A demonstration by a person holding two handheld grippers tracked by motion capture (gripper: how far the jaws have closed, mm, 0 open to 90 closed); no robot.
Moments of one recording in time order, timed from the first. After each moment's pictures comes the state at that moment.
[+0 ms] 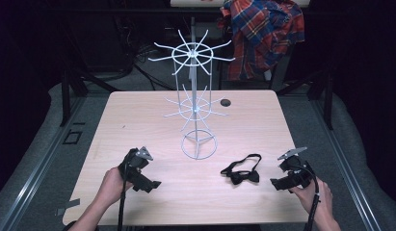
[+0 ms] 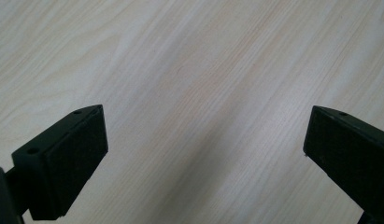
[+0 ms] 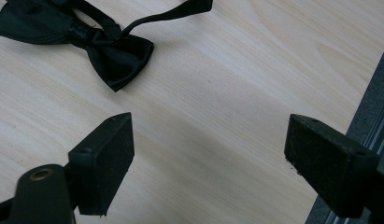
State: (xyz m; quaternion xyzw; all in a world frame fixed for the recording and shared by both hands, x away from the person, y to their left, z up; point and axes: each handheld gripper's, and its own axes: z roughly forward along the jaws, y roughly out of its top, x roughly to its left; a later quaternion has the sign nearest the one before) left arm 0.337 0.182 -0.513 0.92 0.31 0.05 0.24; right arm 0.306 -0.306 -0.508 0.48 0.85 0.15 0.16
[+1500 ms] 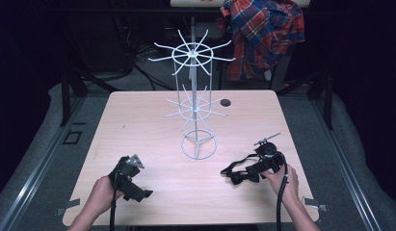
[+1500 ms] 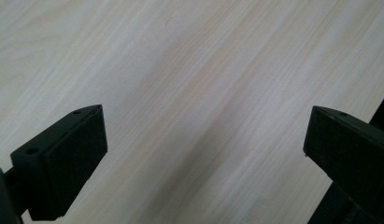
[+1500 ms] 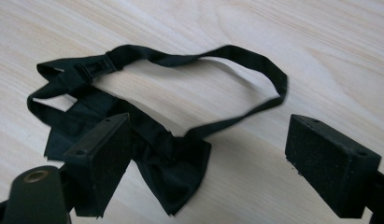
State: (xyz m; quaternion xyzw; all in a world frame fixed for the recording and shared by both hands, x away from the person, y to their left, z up) left arm 0.315 0.204 -0.517 0.92 0.32 0.03 0.23; right arm 0.366 -0.246 -0.530 0.52 0.83 0.19 0.09
